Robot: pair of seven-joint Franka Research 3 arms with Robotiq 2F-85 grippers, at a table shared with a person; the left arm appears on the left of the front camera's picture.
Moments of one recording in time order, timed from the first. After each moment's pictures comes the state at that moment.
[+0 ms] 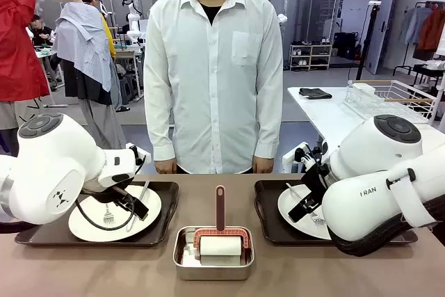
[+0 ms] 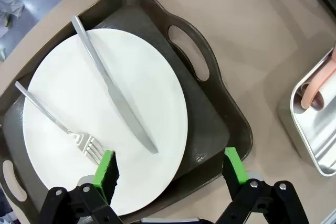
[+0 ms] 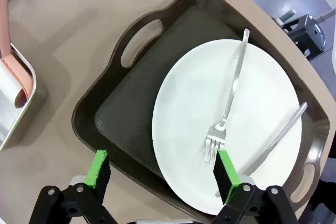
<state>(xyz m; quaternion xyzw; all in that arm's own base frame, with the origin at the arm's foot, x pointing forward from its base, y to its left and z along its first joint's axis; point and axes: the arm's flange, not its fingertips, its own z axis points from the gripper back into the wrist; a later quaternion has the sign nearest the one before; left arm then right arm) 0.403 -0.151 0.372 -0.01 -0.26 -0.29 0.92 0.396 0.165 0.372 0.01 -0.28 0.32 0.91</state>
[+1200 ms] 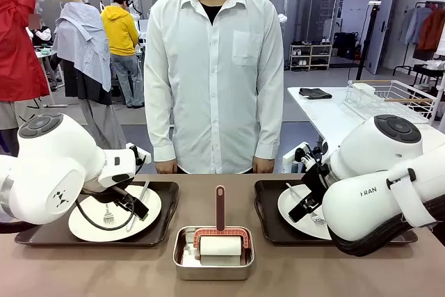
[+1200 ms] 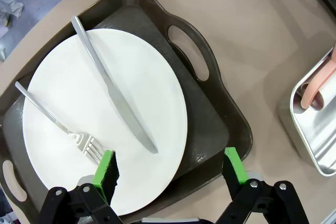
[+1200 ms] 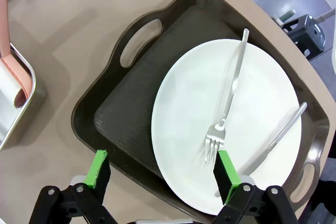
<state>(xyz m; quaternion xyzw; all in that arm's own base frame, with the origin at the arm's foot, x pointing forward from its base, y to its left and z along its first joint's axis) 0.403 -0.151 0.372 -0.01 -0.26 -0.29 0.92 0.396 0.164 0.372 0.01 -0.28 0.32 0.91</state>
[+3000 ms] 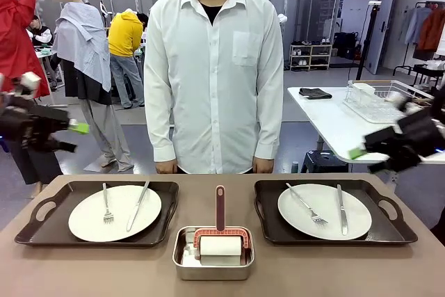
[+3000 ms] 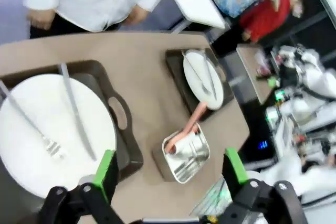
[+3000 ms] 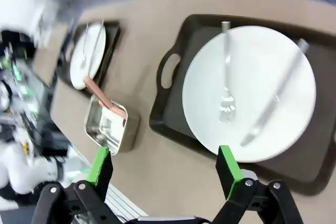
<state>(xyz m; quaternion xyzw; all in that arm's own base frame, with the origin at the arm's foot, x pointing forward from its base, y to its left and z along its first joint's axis) 0.407 0.051 0.498 -0.43 -0.31 -0.08 0.84 0.411 -0.037 0.470 0.37 -0.23 0.06 0.90</state>
